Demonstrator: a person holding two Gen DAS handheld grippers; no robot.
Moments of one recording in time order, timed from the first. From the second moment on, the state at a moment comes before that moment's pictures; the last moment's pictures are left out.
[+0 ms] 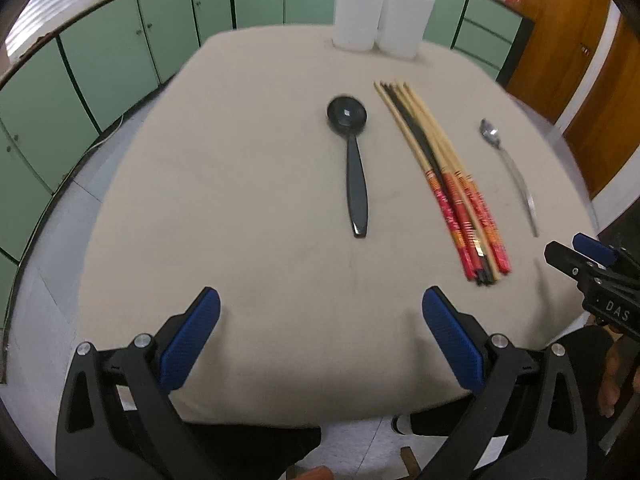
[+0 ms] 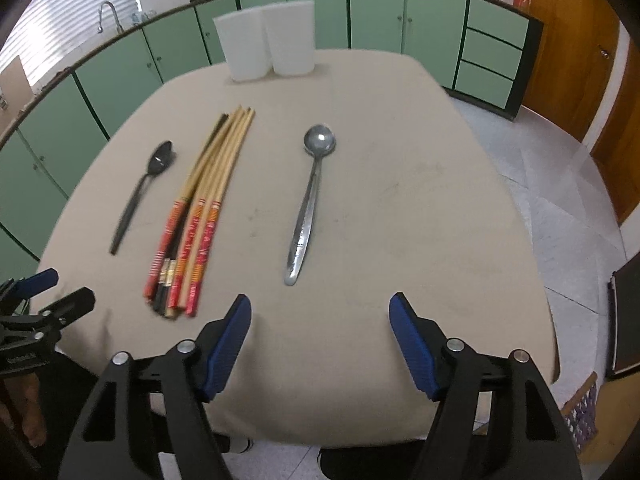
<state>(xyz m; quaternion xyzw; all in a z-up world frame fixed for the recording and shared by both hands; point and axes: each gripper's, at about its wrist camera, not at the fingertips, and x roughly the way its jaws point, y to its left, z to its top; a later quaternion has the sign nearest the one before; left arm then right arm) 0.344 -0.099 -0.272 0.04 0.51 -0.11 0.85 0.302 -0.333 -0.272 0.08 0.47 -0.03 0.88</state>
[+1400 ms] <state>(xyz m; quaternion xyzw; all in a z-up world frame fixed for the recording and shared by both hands) 0.373 -0.132 -0.239 0.02 0.44 -0.16 0.88 0.328 -0.338 -0.235 0.08 0.42 0.01 0.91</state>
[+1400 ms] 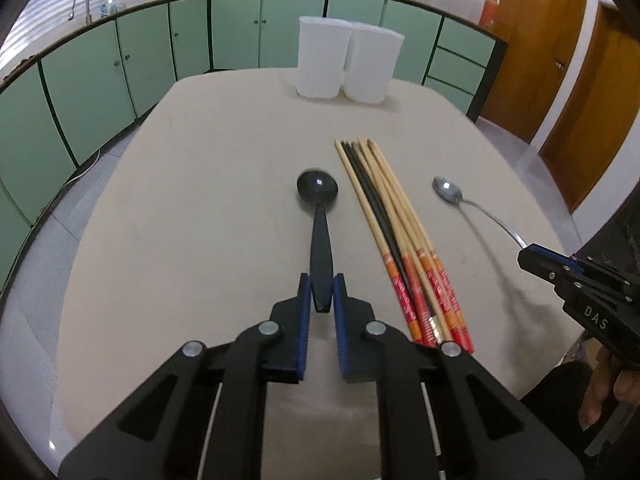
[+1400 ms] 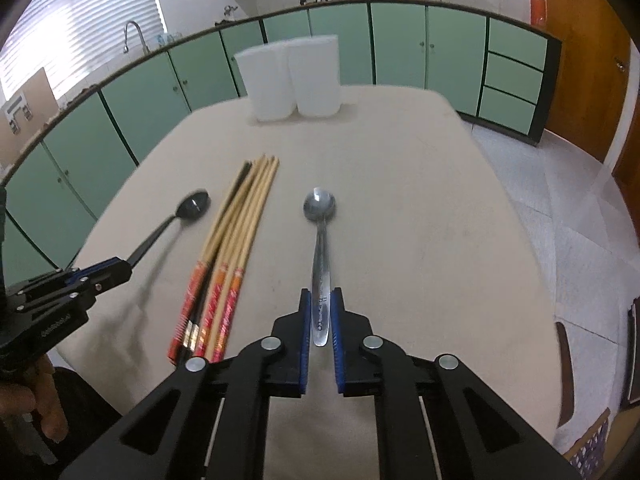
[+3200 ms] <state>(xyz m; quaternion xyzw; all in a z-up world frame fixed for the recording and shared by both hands) 0.497 -0.183 -0.242 0.14 0.48 -0.20 0.84 0.402 -0.370 -0.135 0.06 0.41 0.07 0.91</state>
